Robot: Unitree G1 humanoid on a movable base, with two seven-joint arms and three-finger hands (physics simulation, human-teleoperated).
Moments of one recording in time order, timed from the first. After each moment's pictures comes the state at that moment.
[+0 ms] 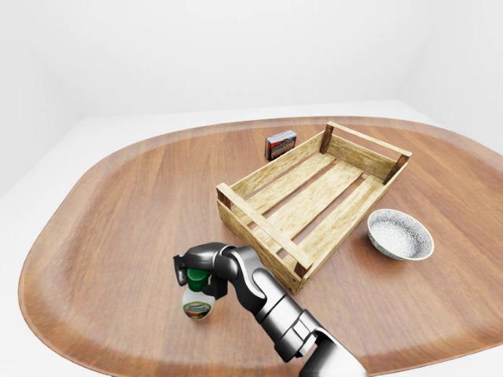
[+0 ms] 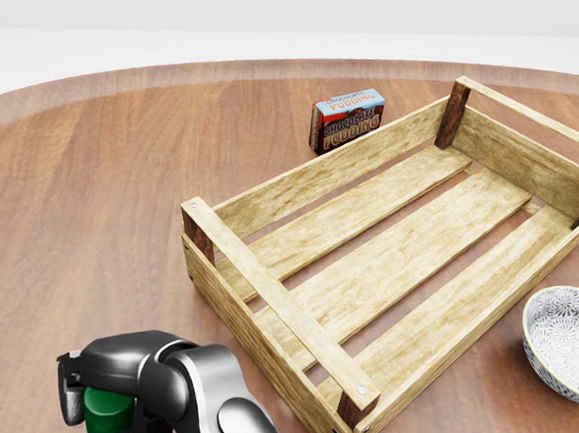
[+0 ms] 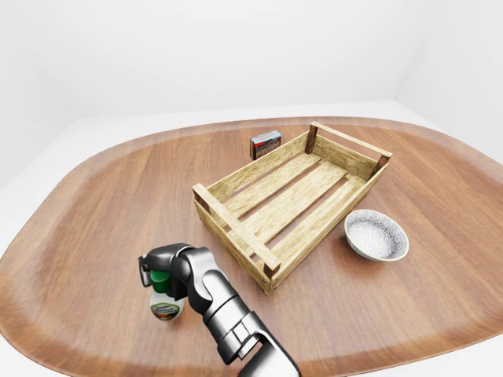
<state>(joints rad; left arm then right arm) -0.25 0.72 0.84 -0.41 -0.78 0.09 0.28 -0.52 0.35 0.44 0.56 -1.07 0.09 0.70</state>
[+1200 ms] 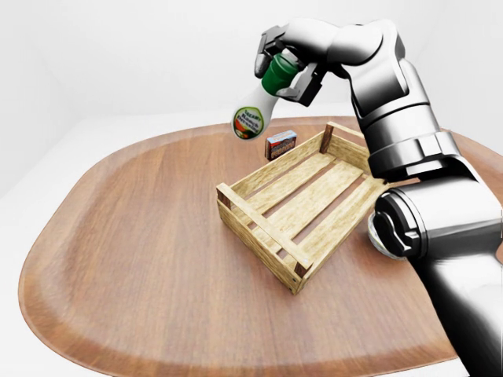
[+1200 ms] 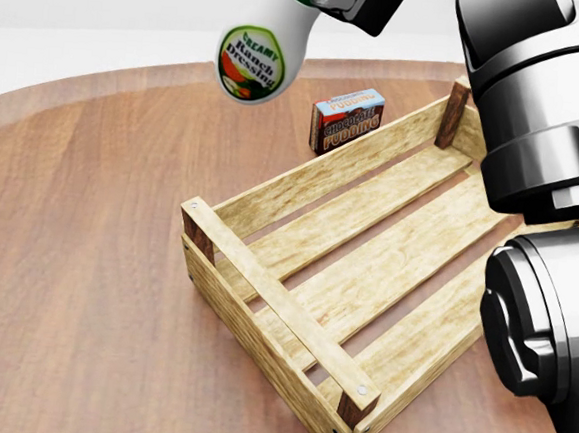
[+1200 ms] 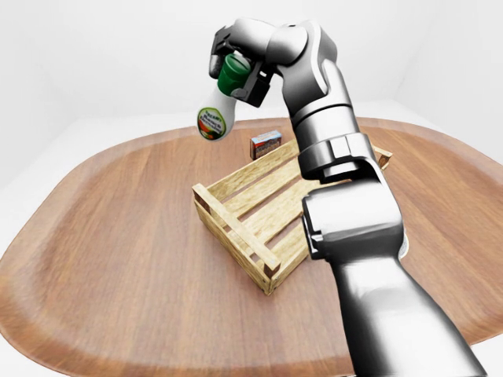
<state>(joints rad) -0.26 0.73 0.84 -0.43 -0.79 0.09 0.29 -1.61 -0.27 0.02 1.01 -0.62 0.09 0.70</state>
